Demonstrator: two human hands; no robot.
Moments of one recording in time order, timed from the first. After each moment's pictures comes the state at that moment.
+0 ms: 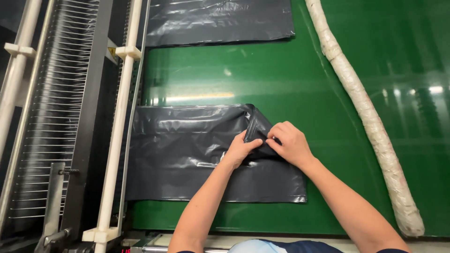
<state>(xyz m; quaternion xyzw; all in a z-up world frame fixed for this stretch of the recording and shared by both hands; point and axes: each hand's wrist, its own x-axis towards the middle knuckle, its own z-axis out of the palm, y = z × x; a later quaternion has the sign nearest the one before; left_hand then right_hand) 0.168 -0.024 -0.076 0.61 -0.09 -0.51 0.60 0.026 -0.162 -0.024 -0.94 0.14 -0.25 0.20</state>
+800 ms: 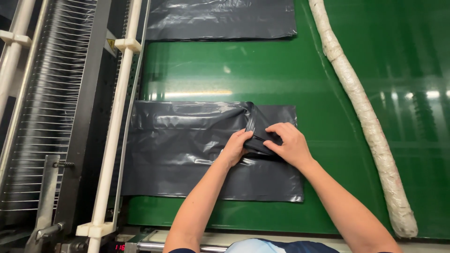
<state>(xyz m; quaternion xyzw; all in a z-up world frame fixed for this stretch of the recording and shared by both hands) 0.173 -0.025 -0.143 0.52 -0.02 -0.57 0.64 0.020 -0.156 -0.012 -0.92 0.16 -0.25 0.27</state>
